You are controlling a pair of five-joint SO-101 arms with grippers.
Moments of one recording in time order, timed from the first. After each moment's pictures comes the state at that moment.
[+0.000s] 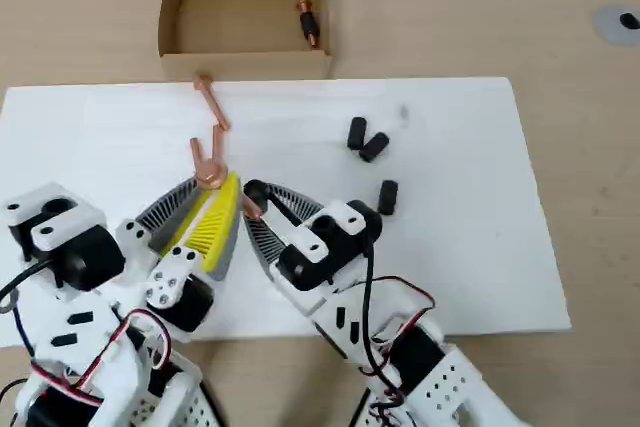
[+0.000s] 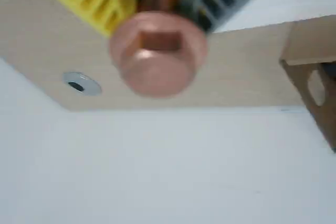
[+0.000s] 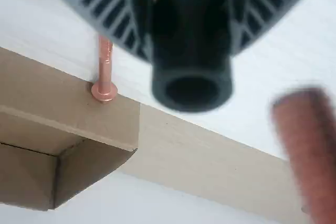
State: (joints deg) left arm 26.5 -104.0 58.8 47.4 6.8; right arm -46.7 -97.5 97.4 10.9 -10.6
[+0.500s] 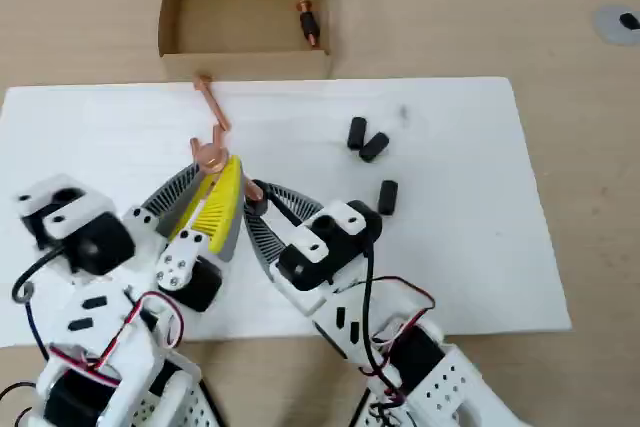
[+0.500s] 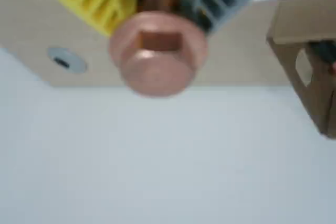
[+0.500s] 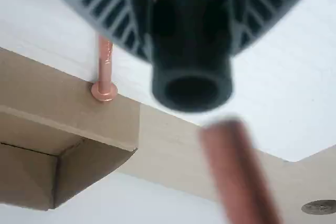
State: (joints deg) left arm 25.1 -103.7 65.2 38.9 6.6; right arm -46.7 -97.5 97.4 10.9 -10.6
